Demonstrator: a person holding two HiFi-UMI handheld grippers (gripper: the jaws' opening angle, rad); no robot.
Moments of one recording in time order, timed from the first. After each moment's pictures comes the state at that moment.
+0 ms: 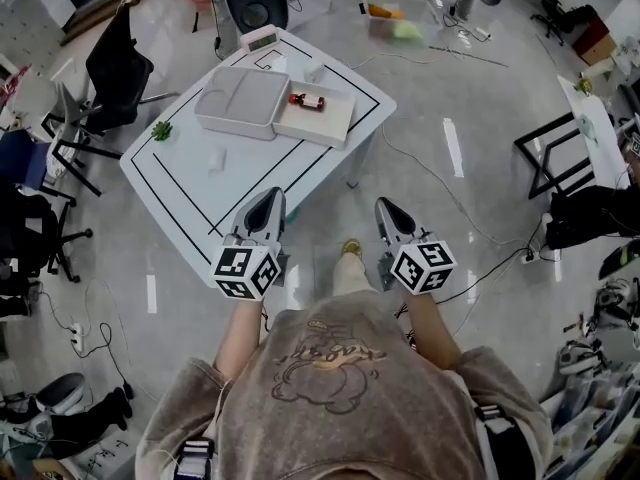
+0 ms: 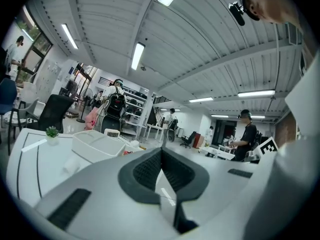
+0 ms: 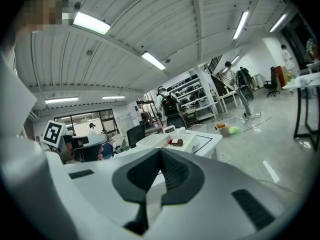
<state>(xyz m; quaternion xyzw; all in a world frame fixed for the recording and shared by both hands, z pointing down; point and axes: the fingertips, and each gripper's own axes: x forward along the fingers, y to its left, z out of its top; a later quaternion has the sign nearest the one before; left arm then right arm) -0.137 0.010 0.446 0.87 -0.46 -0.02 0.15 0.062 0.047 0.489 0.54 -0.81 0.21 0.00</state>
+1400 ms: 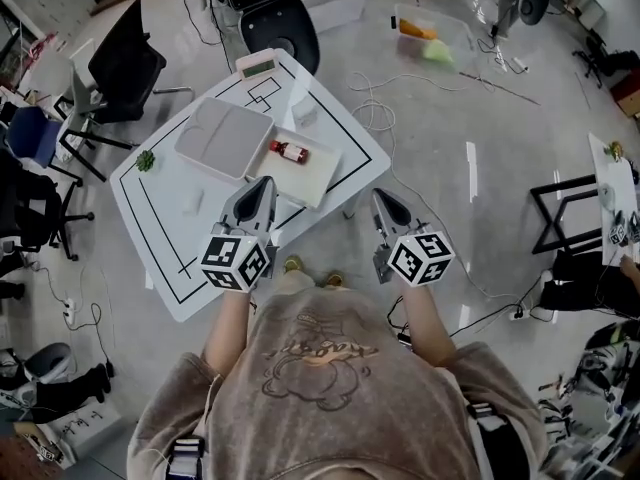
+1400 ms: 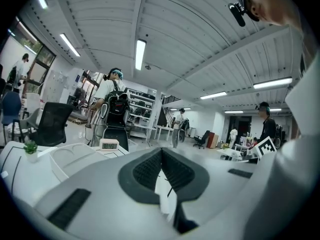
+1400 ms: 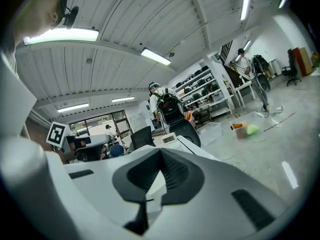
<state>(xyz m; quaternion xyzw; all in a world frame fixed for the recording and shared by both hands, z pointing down) -0.050 -0.162 0.418 0.84 -0.52 0.00 0.14 0.151 -0.156 0.474 0.46 -0.86 0.23 -0.01</state>
